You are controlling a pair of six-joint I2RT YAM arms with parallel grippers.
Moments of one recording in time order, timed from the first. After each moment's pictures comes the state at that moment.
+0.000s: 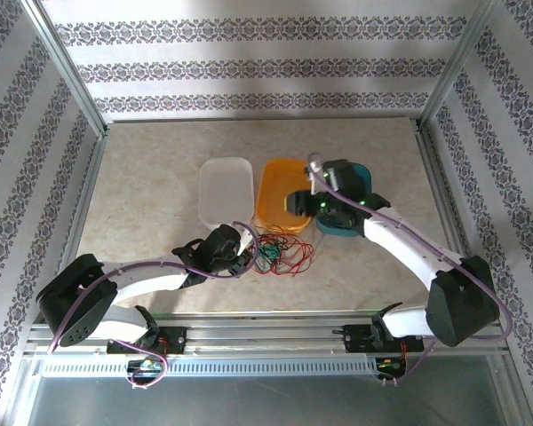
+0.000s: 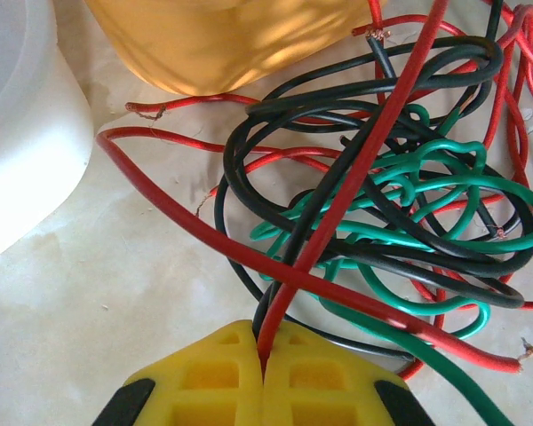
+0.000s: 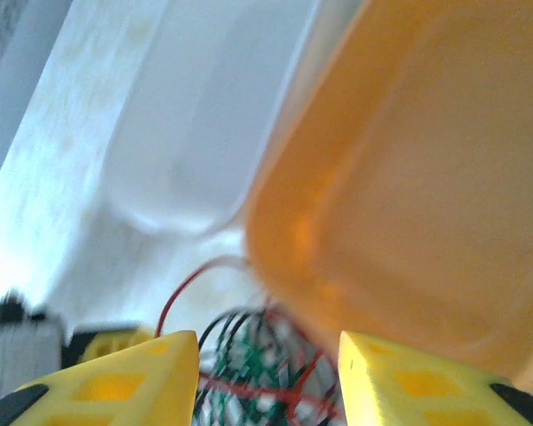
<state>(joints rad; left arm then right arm) -0.81 1.36 0.55 0.01 -0.04 -0.16 0.49 1.37 0.94 -0.37 -0.41 0.38</state>
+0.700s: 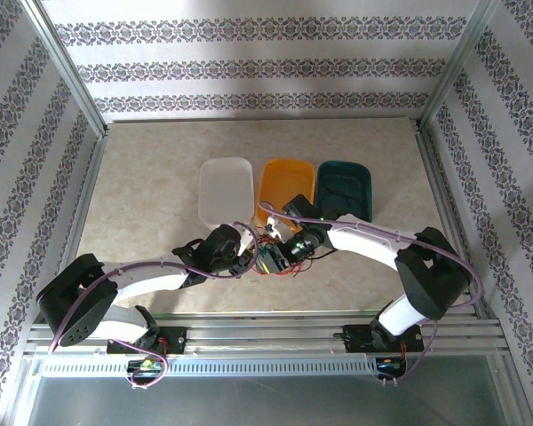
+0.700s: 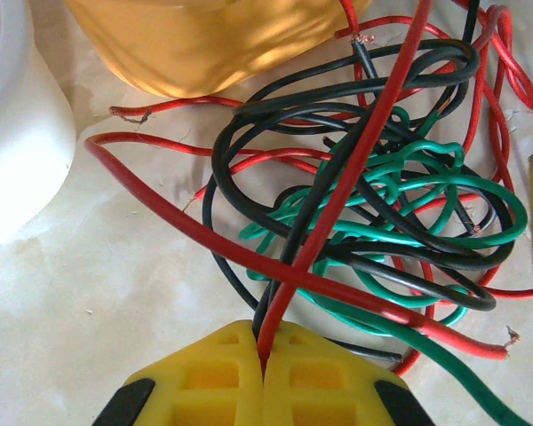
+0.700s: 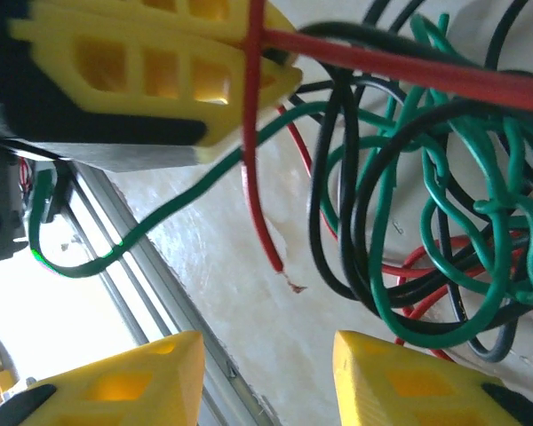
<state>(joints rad) -0.81 1.36 0.55 0.02 -0.02 -0.16 0.70 1.57 0.90 -0.56 -0.64 0.22</state>
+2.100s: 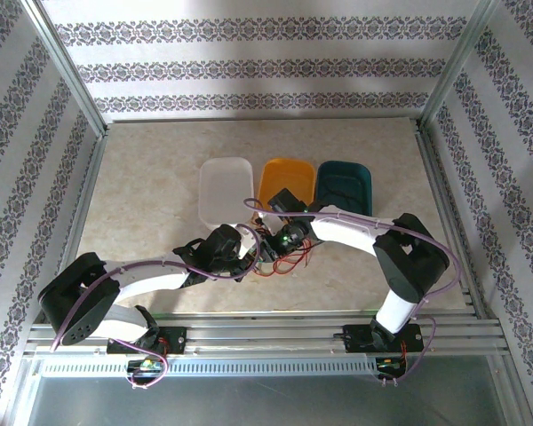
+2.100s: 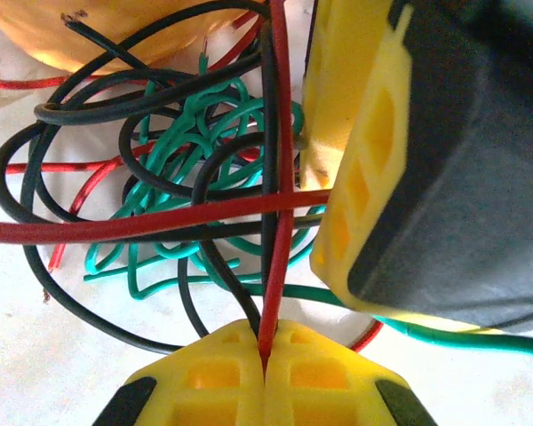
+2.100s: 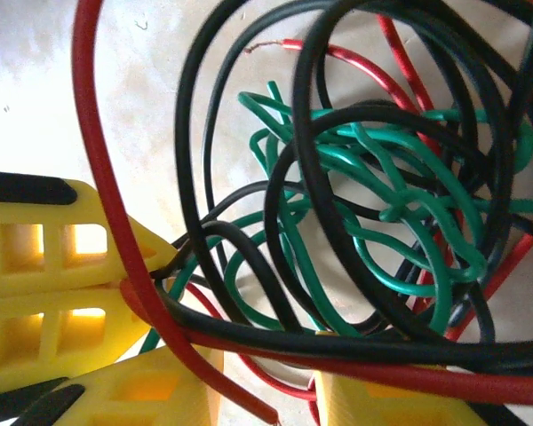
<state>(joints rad) -0.80 1.38 0.55 0.01 0.11 -0.14 0.73 1.72 1.04 -0.55 -0.44 0.19</state>
